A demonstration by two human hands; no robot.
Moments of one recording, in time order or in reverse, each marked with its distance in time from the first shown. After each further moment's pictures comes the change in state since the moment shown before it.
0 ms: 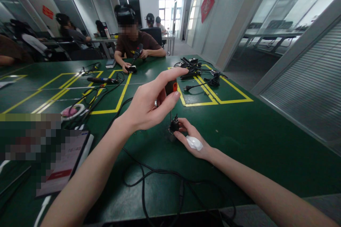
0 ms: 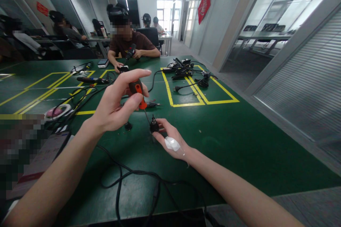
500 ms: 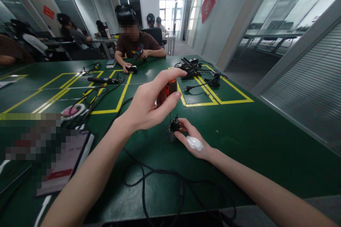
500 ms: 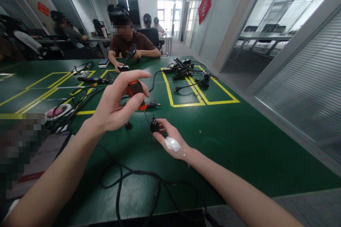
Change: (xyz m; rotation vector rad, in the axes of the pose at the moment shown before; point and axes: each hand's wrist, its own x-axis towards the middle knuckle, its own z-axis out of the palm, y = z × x) left_hand 0.002 0.004 -0.003 0.003 0.010 0.008; right_hand 0.000 0.002 0.000 -0.003 0.005 0.026
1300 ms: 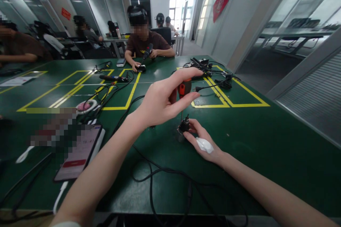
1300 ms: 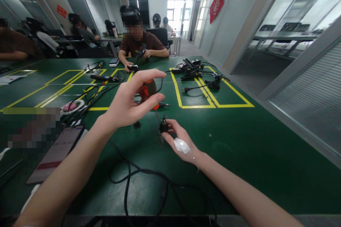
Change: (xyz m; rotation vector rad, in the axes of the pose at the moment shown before) left_hand -0.002 0.000 0.004 0.013 -0.004 -0.113; right_hand -0.002 -0.004 -0.002 0.011 0.008 0.007
